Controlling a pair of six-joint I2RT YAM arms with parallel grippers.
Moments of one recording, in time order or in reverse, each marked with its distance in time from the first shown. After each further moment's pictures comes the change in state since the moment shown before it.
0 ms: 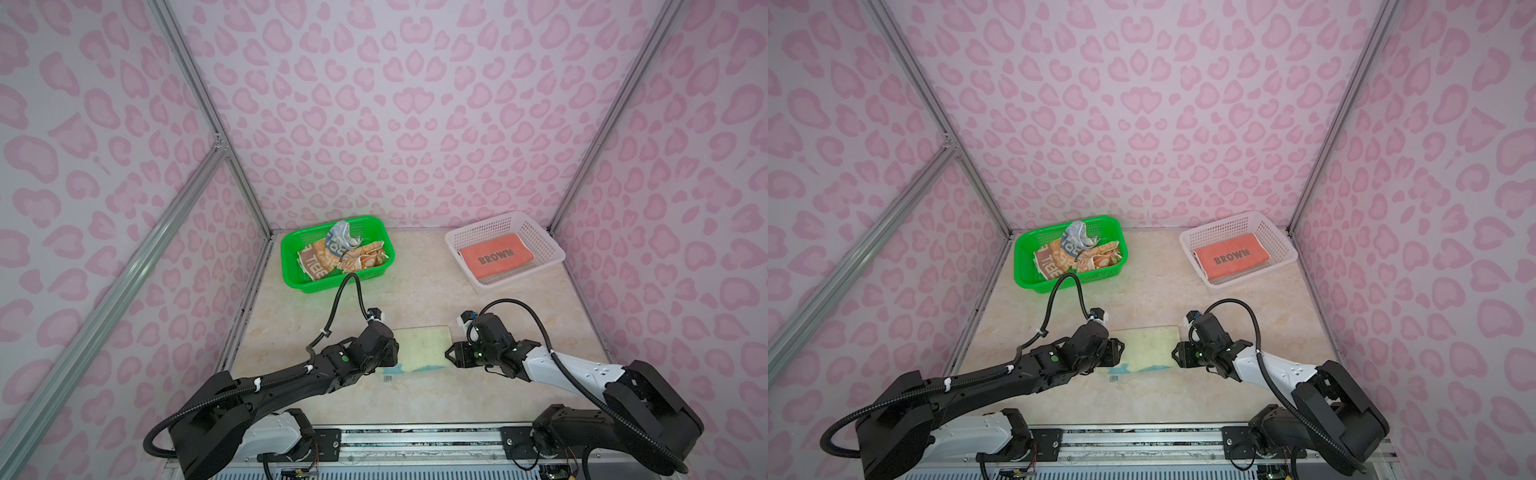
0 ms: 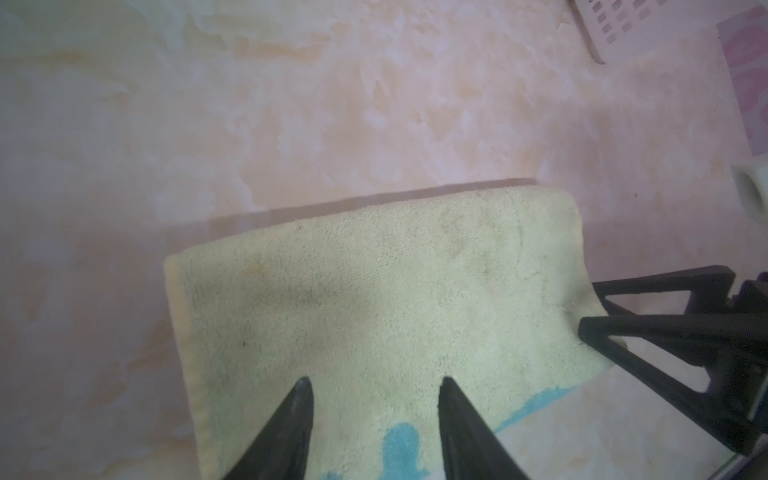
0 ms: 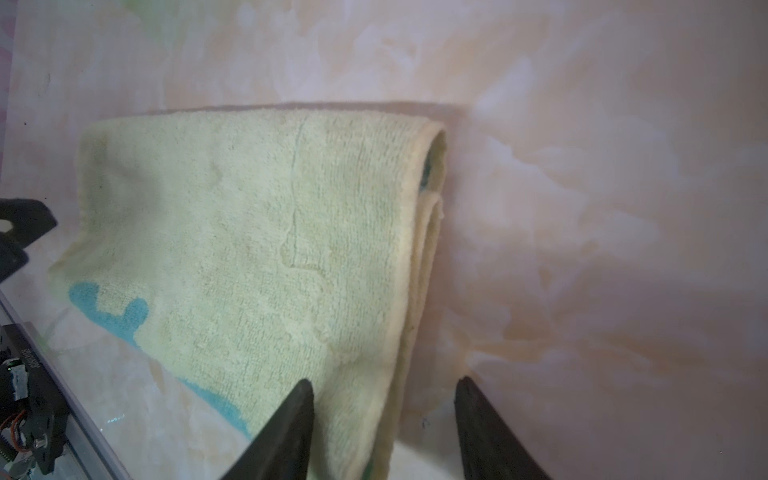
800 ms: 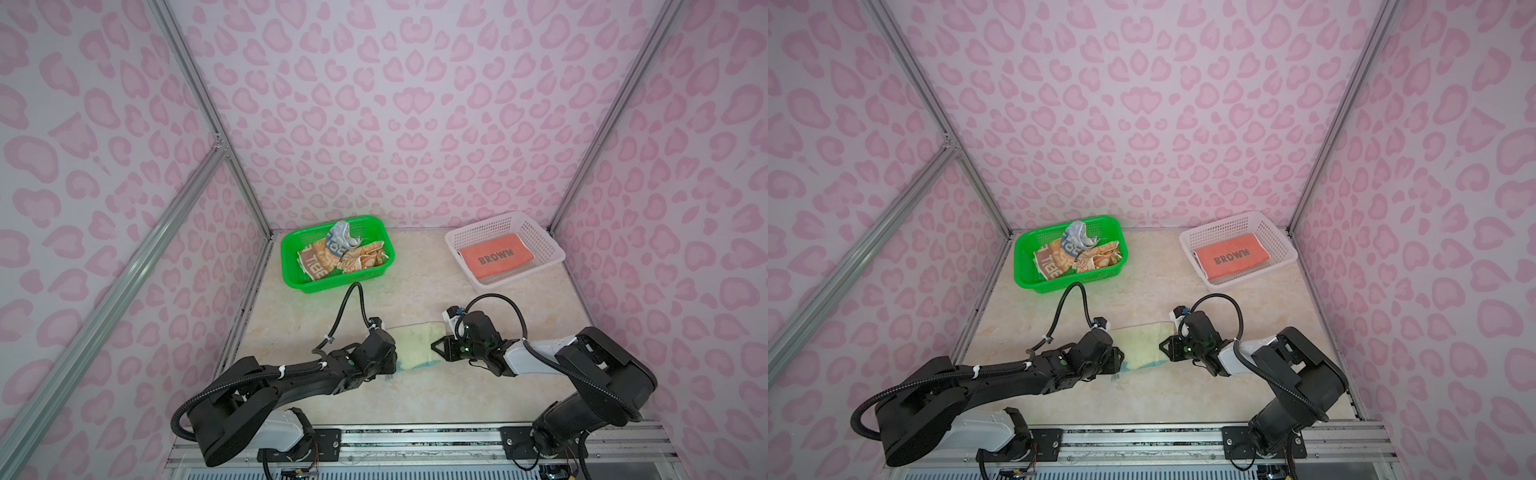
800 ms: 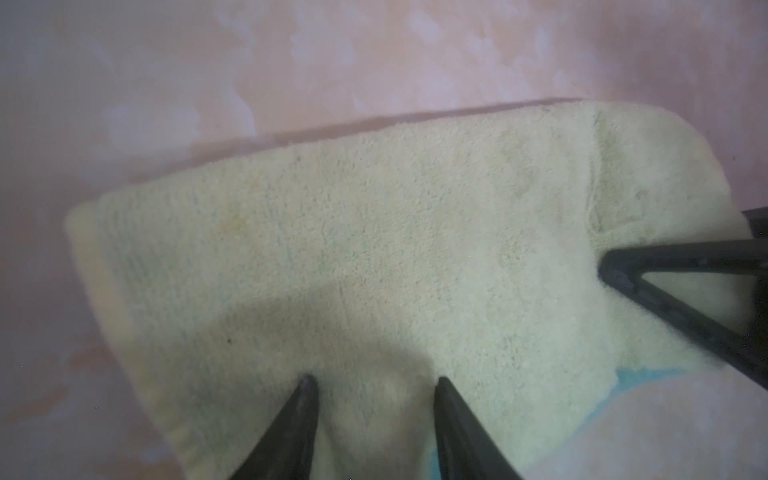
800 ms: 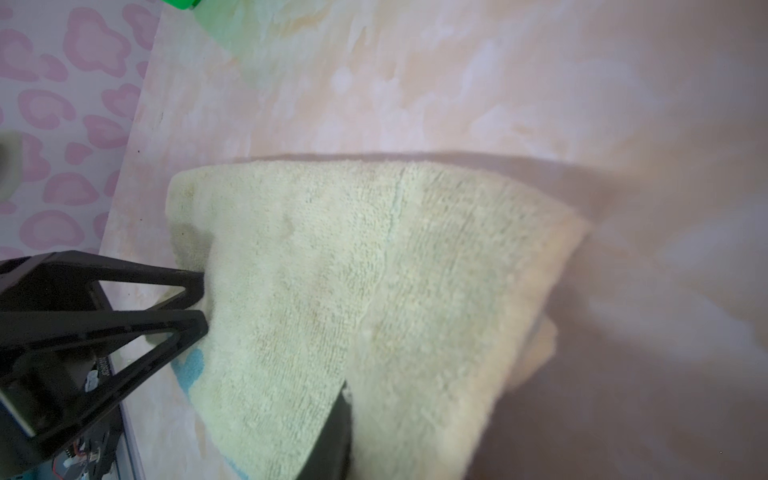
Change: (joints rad) left arm 0.006 0.103 -0.071 0.105 0.020 -0.021; right arm 0.019 0.274 0.005 0.422 -0.113 0.034
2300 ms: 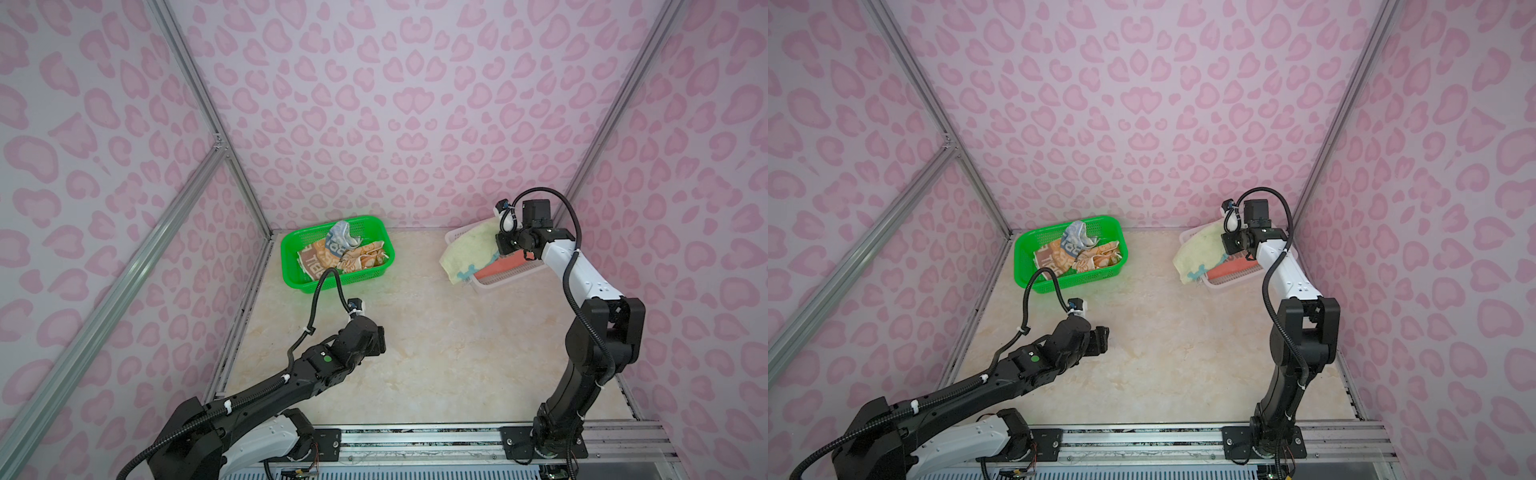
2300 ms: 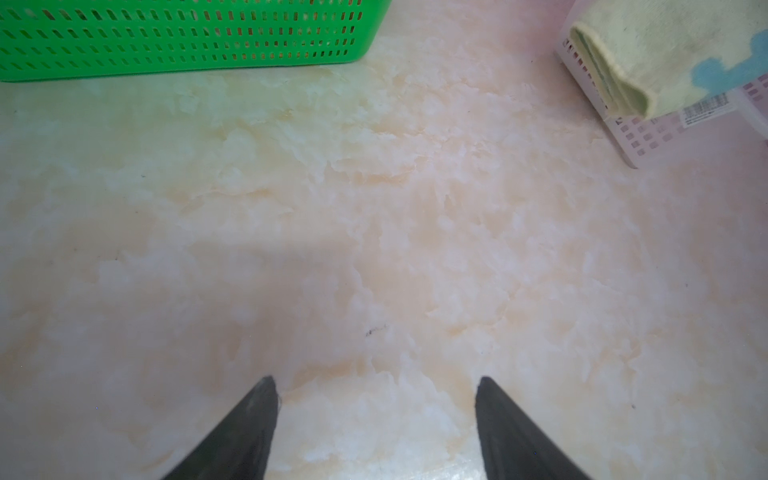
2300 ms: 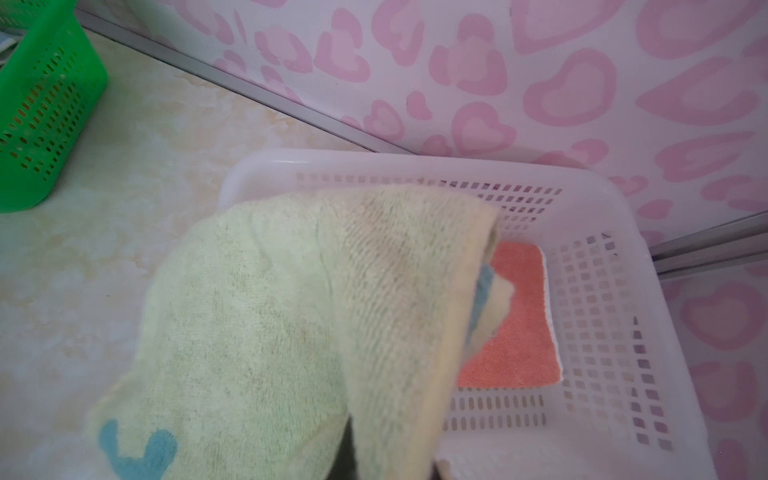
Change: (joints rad) left arm 0.091 -0.275 0.077 -0.193 -0.204 0.129; right arm -0.594 0.287 1.212 -0.895 0.195 -0.866
